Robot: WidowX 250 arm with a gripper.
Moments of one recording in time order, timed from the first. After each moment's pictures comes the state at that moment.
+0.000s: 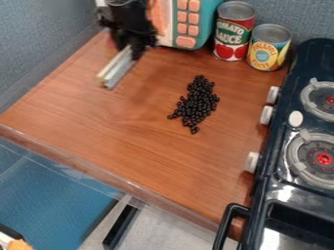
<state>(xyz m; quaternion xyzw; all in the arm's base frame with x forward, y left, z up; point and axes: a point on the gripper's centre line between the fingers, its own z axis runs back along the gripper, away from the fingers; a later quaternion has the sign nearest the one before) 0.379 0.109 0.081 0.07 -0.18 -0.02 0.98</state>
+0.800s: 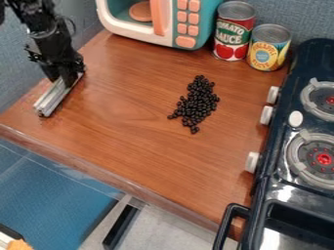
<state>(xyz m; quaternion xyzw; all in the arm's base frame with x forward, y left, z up) 0.335 0.203 0.025 0.01 -0.13 0.05 0.99</state>
